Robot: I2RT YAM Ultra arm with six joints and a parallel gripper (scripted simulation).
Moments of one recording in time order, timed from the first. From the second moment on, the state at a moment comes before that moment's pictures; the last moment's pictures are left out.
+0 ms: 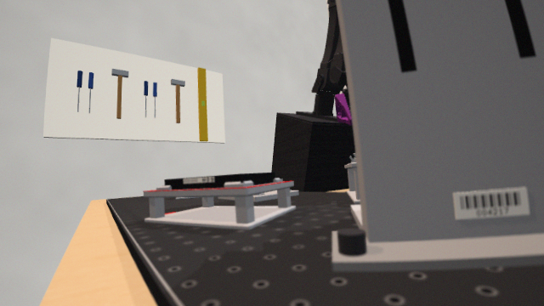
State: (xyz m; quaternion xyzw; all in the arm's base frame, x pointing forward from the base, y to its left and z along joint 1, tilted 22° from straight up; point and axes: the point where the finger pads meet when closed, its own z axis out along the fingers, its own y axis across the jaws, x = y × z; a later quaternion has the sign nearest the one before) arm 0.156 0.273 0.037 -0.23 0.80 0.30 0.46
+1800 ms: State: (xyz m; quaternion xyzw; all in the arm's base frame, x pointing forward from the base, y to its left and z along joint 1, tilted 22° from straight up) arm 0.207 0.307 0.043 -0.33 0.92 0.17 0.12
